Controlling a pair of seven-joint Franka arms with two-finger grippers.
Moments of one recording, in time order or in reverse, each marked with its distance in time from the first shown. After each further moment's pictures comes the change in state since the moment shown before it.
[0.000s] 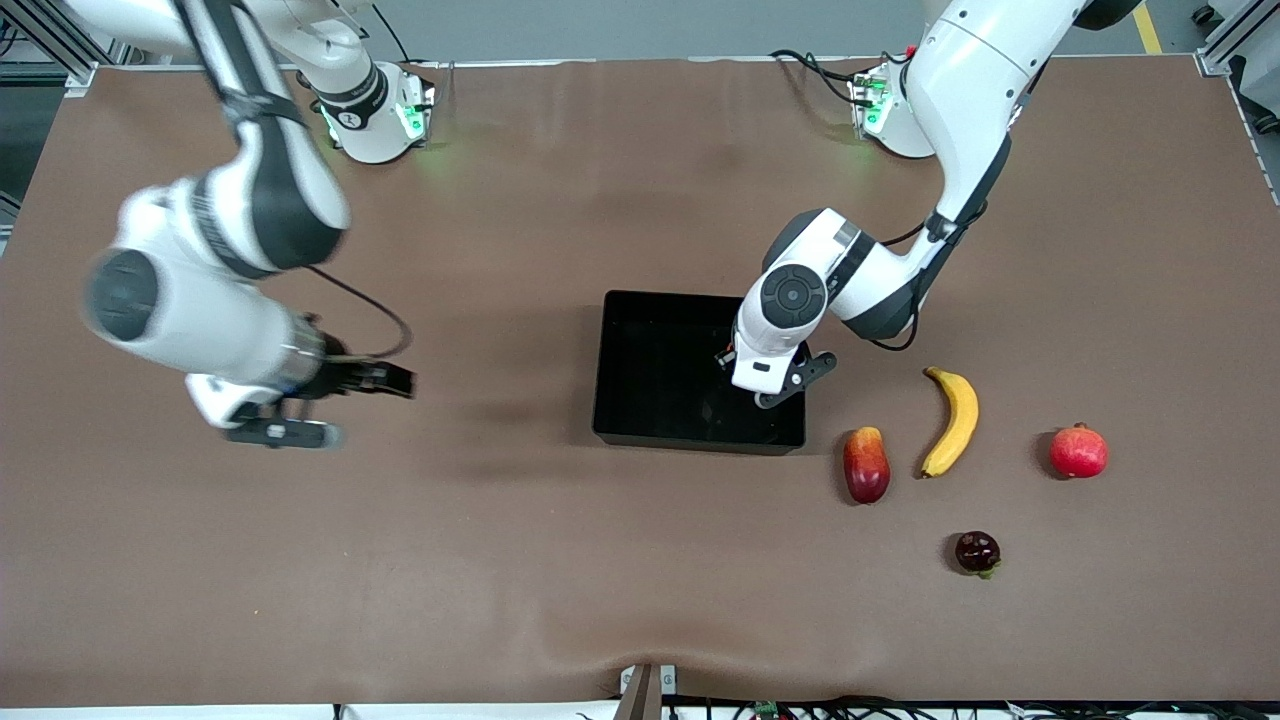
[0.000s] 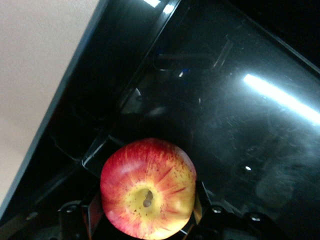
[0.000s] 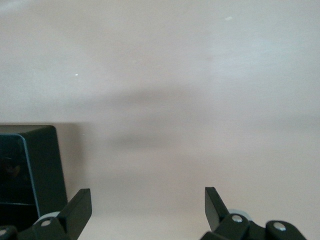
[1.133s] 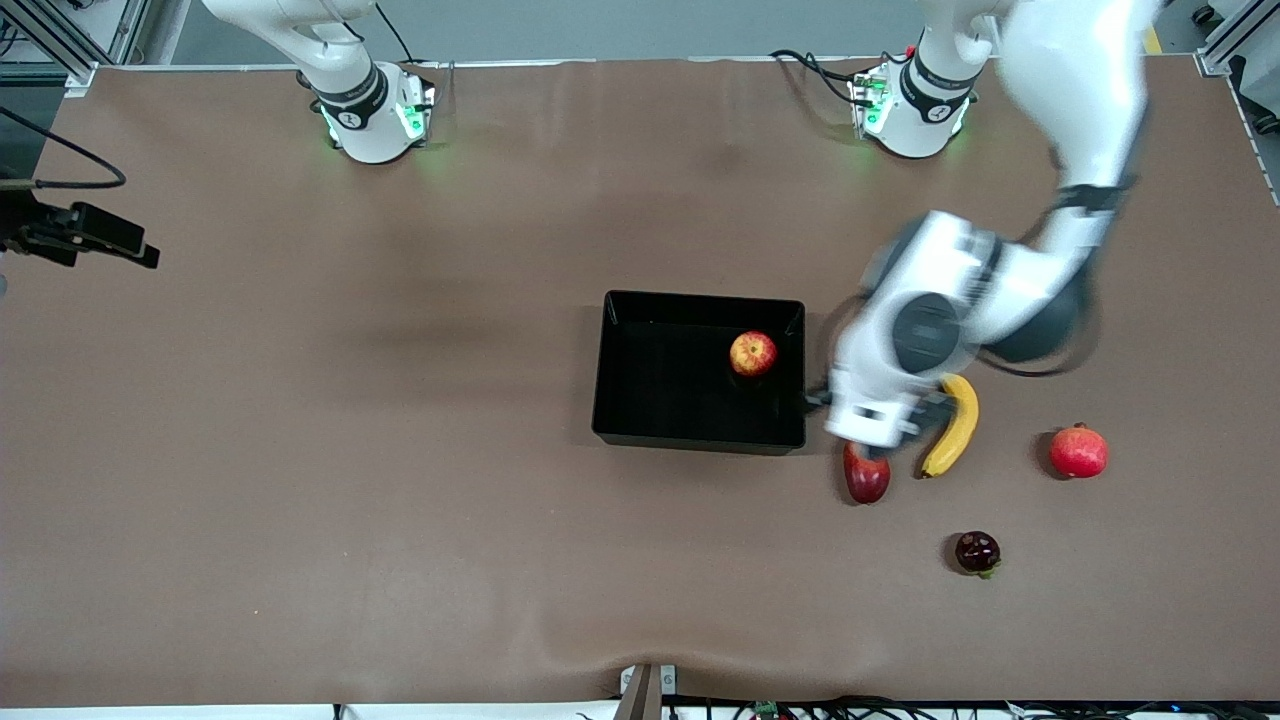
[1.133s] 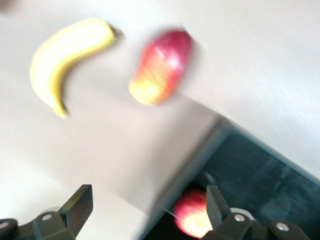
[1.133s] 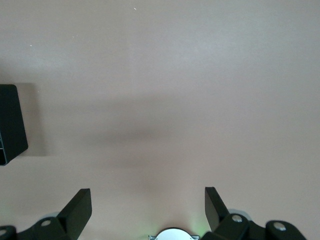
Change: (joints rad) left arm 0.222 -0.055 0.020 0.335 0.024 -0.419 0.335; right arm -0.123 -0.240 -0.128 0.150 -0.105 -0.467 -0.211
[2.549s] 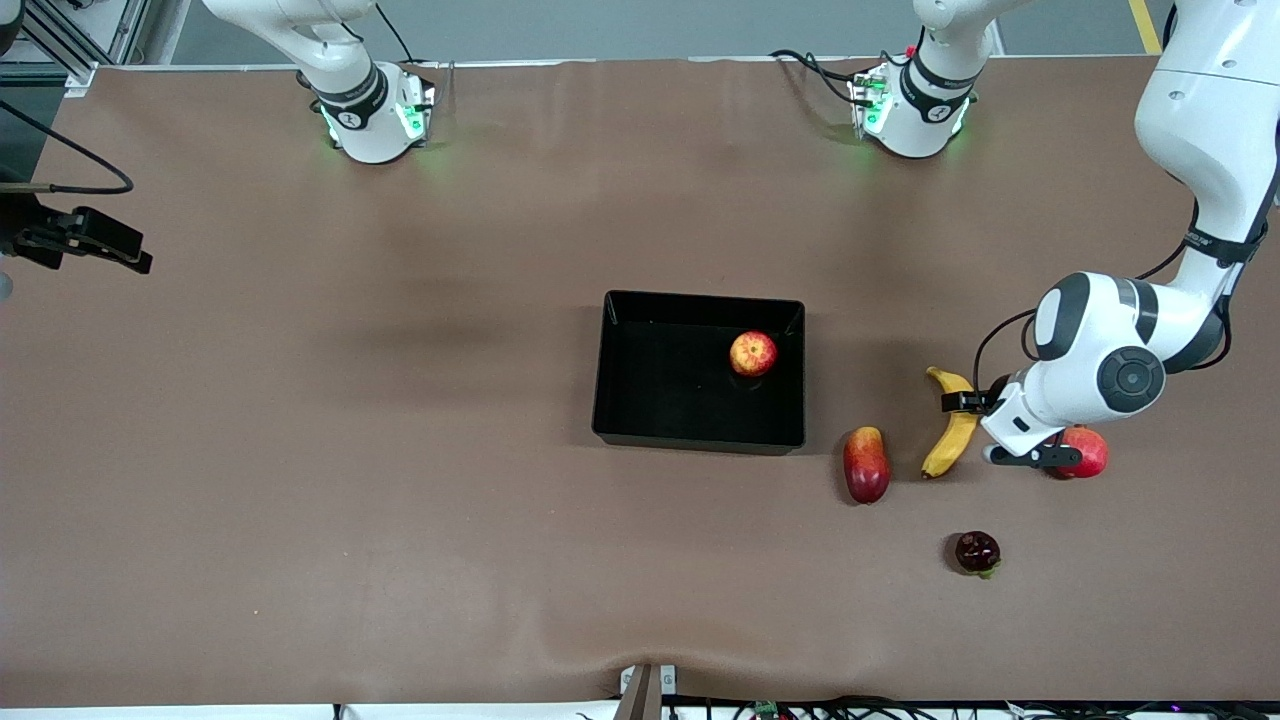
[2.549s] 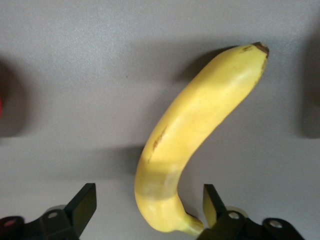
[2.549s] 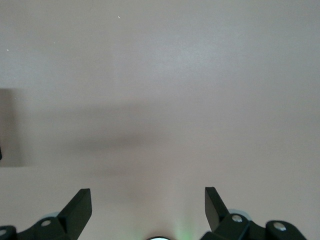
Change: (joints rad) left arm 0.462 0.056 -0.100 -0.411 0.146 0.455 0.716; right arm -0.011 -0.008 0.046 -0.042 -0.081 0.066 0.012
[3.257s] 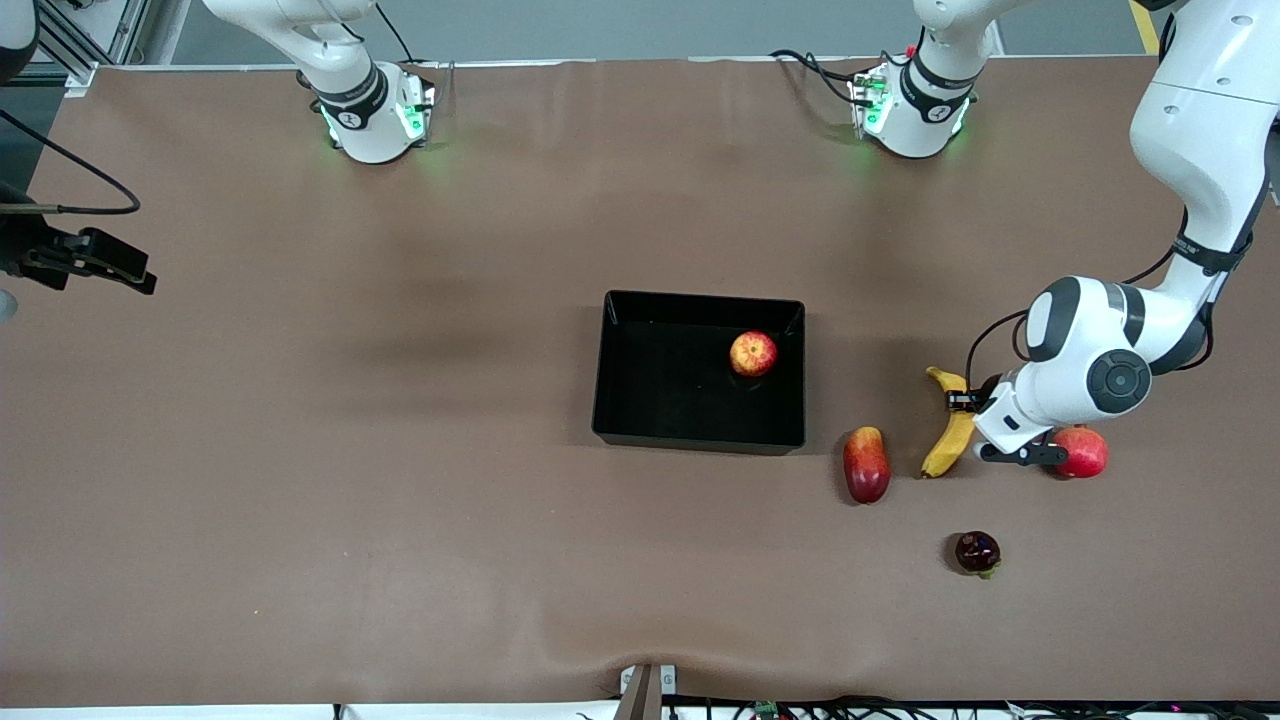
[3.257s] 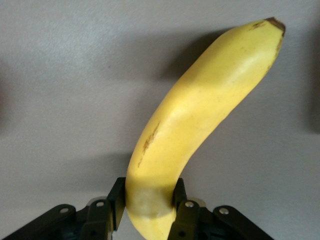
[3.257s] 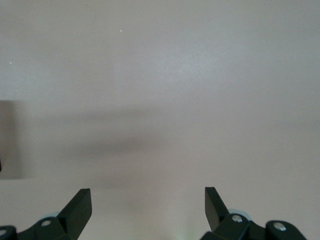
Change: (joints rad) left arm 0.004 0.021 -0.019 -0.008 0.001 0.009 0.005; right arm -0.003 0.021 0.004 -0.006 0.002 0.065 0.000
